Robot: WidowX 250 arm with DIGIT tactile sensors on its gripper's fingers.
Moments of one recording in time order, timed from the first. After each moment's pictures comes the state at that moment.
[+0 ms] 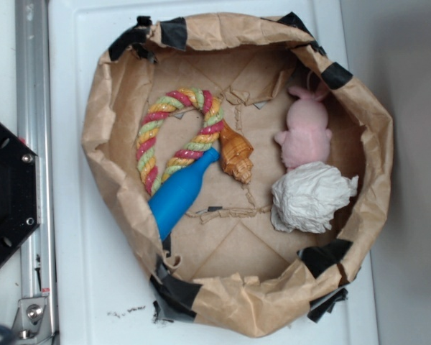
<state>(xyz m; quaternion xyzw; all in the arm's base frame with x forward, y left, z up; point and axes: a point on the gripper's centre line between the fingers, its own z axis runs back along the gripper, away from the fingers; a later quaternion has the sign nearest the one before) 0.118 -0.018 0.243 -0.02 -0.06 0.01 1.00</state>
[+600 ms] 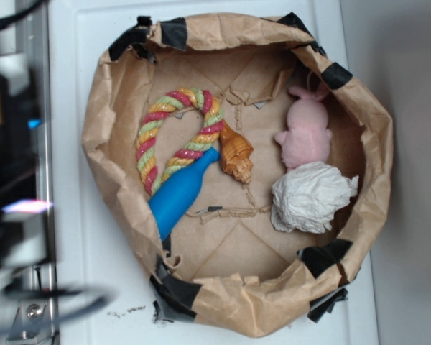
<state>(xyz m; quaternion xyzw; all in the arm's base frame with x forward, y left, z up) 0.166 -0.002 0.210 -0.01 -0.10 0.00 1.00</state>
